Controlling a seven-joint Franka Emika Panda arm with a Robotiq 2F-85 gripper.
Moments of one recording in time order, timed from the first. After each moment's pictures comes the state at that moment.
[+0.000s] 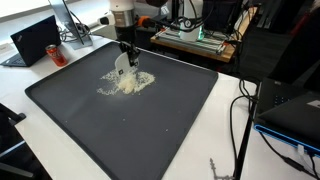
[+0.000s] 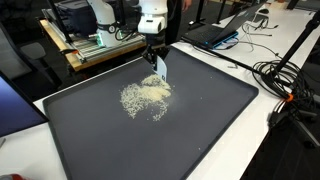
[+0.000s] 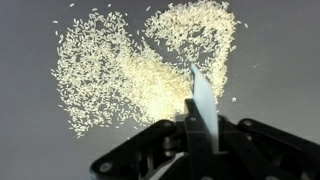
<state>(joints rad) -0.02 0.23 -0.06 -2.29 -0.05 2.60 0.16</state>
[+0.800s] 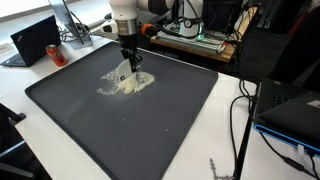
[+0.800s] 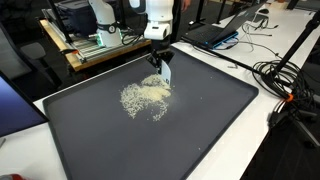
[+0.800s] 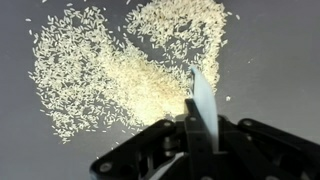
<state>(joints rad) 0.02 0.29 -0.06 -2.27 -0.06 2.65 0.23</state>
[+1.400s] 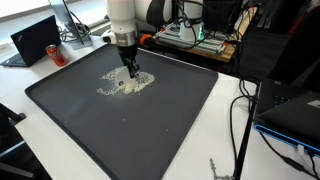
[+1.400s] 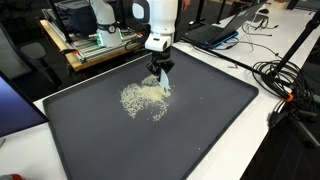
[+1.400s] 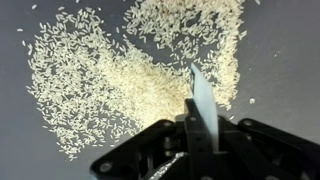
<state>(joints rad) 0.08 0.40 -0.13 -2.20 -0.09 2.66 0.35</state>
